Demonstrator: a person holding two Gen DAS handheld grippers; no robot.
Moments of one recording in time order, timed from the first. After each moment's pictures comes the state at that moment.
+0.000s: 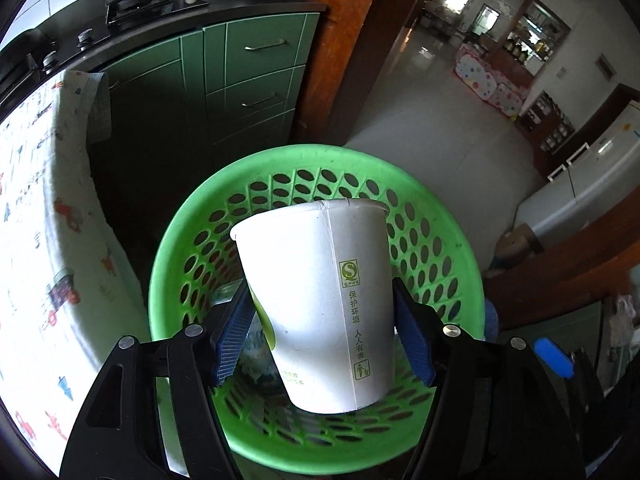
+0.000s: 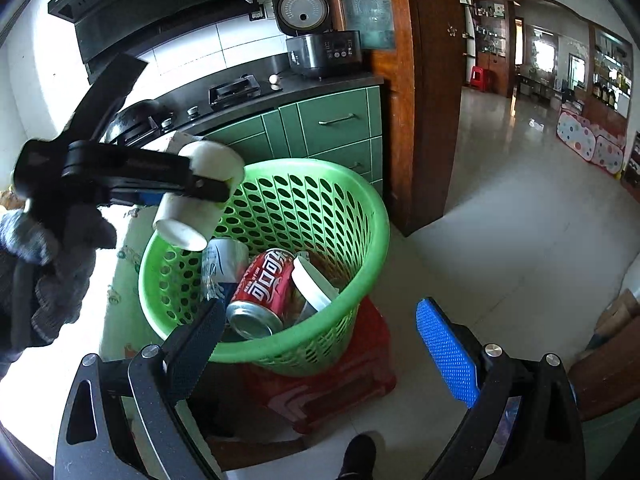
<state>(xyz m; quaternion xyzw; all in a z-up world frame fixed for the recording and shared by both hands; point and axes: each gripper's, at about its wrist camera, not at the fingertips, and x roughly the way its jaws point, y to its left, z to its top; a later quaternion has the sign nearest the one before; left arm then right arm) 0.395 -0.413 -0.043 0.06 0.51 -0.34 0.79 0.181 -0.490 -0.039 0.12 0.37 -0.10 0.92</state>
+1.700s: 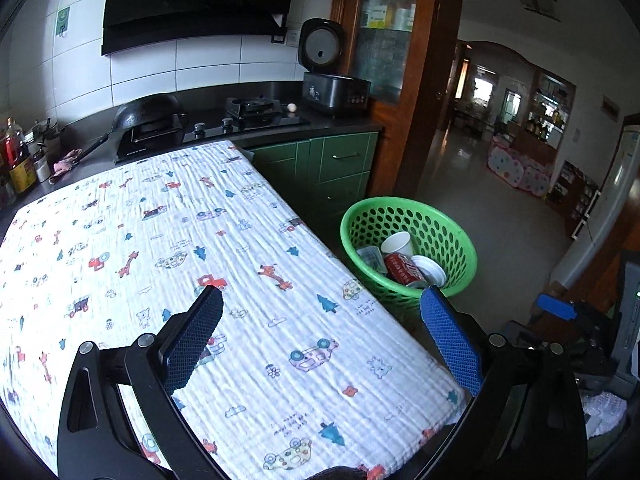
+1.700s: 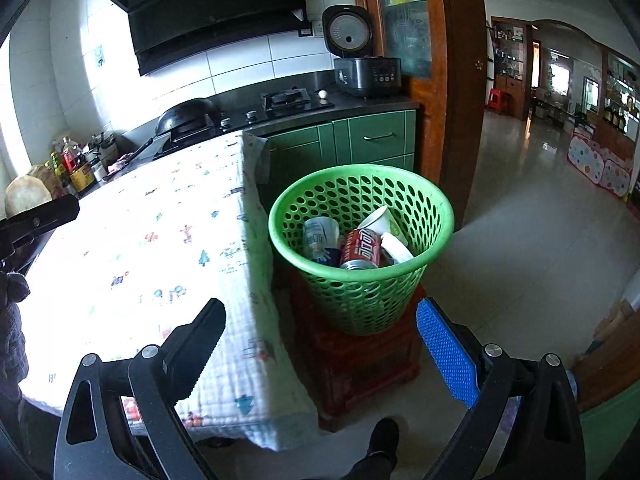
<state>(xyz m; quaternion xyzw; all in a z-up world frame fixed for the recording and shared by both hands) 0.188 -0.142 0.066 0.02 0.32 -0.25 0.92 0.099 -0.348 0.019 0.08 0.34 -0.07 0.93</state>
